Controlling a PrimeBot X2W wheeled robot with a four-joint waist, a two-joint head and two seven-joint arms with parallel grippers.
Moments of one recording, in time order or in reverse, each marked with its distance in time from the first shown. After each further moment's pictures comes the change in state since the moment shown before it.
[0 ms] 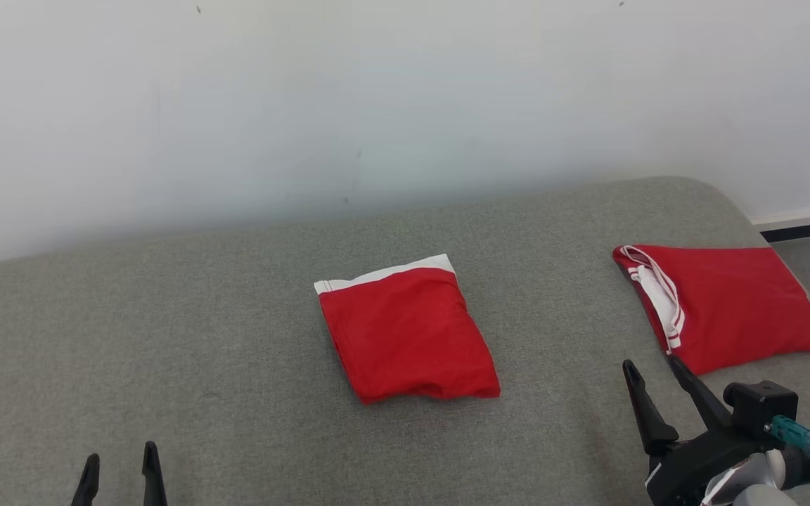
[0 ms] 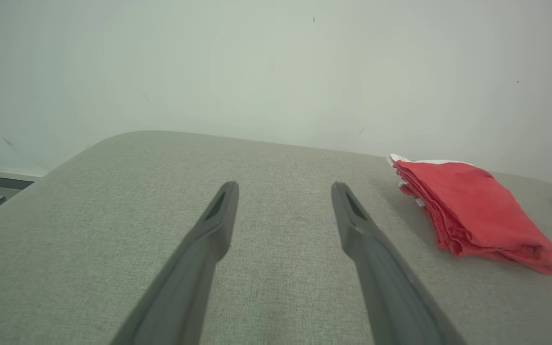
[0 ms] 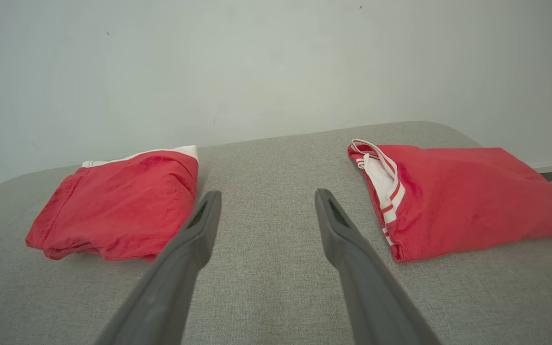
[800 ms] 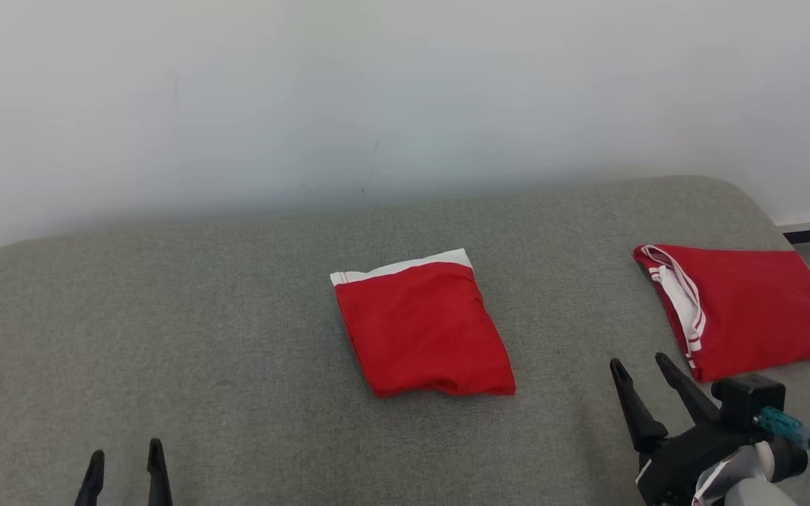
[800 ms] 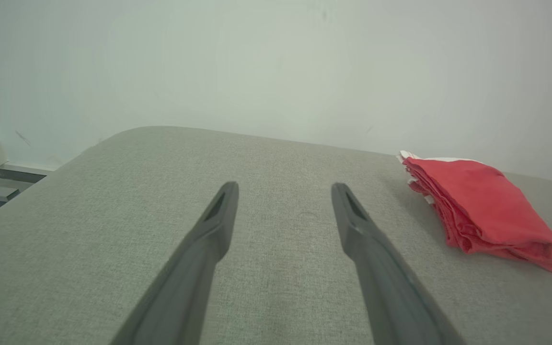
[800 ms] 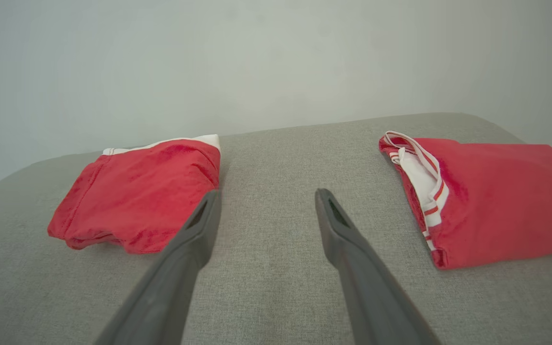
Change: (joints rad) left arm 0.004 -0.001 -0.013 -0.010 0.002 0.007 0.000; right arm -0.004 0.000 0.022 -0.021 0.018 0.000 0.035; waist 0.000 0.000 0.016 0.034
